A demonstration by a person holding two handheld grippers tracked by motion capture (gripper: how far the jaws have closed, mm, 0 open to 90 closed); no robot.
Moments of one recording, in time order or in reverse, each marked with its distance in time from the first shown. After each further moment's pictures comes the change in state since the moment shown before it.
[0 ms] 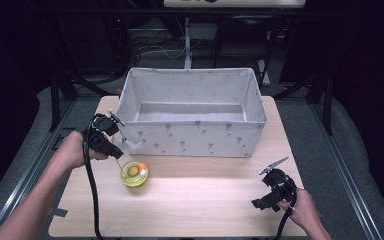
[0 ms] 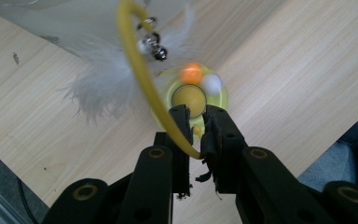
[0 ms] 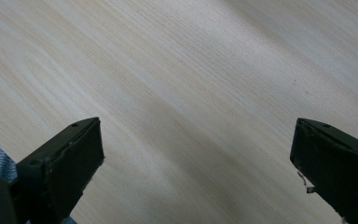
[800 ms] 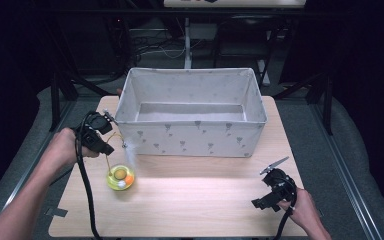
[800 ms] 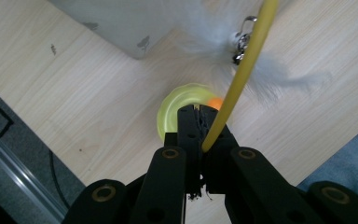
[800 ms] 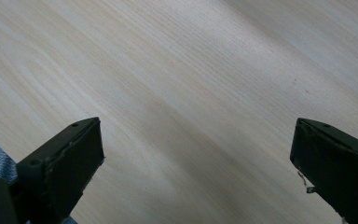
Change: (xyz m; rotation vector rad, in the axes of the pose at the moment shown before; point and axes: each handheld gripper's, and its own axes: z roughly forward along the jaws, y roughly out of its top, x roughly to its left) left arm 0.007 -0.007 -0.016 0.039 0.090 0.036; right arm -0.001 0.000 0.000 -0.005 0.011 0.007
